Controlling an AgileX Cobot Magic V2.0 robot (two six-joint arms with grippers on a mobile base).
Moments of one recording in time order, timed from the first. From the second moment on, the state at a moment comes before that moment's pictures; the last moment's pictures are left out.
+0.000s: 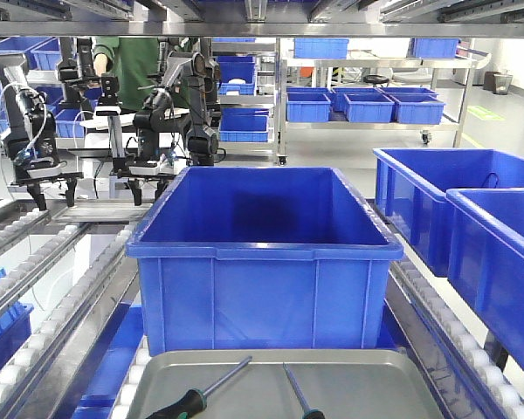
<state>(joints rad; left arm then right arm) -0.47 0.41 -0.62 -0.26 0.53 0.22 0.24 0.42 -0.64 0.69 0.49 -0.59</state>
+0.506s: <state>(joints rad) -0.47 -0.01 -0.36 -0.16 0.50 0.17 0.24 0.22 -0.41 0.73 0.35 -0.61</state>
